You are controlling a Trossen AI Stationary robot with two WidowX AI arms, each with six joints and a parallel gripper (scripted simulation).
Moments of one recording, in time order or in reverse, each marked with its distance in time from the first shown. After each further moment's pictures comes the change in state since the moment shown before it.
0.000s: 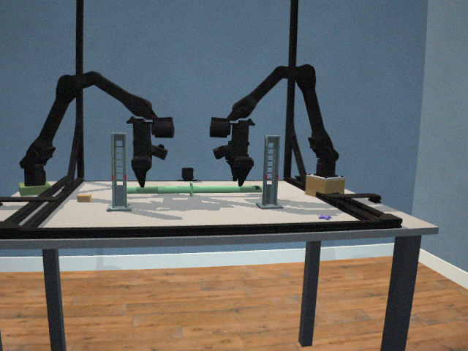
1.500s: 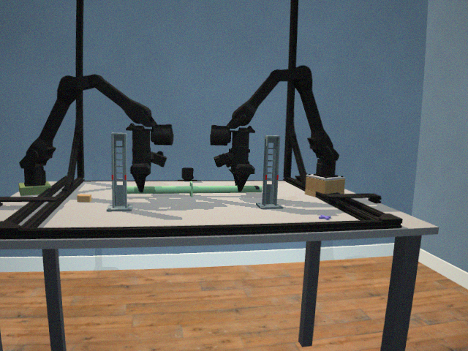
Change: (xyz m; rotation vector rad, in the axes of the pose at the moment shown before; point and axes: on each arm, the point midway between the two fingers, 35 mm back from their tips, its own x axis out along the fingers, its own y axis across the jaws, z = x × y) left arm 0.025 0.000 -0.006 0.001 0.021 0.002; right arm 0.022 0.001 -0.004 0.000 0.010 0.001
